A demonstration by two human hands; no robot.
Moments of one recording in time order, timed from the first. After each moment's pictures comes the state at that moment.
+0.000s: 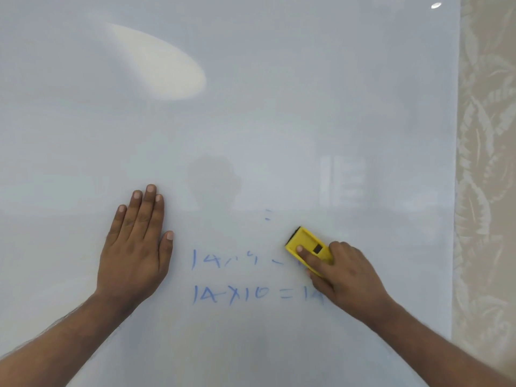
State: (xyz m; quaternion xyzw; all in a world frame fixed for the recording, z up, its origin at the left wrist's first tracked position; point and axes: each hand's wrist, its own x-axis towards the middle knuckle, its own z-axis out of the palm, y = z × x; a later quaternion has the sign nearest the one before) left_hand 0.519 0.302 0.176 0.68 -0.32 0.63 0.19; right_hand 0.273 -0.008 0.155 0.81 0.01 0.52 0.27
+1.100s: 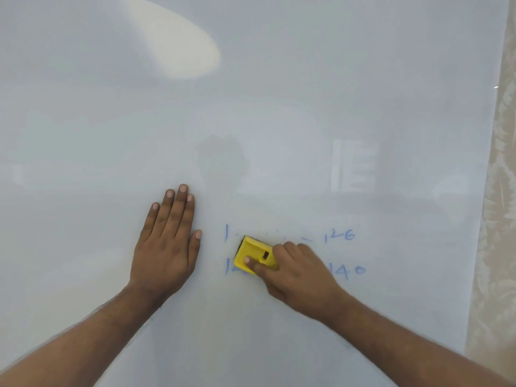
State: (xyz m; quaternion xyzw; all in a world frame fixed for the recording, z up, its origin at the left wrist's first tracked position) left_hand 0.516 0.318 0.140 0.69 -0.34 0.61 0.17; right_hand 0.334 0.108 0.133 0.81 0.13 0.48 0.31
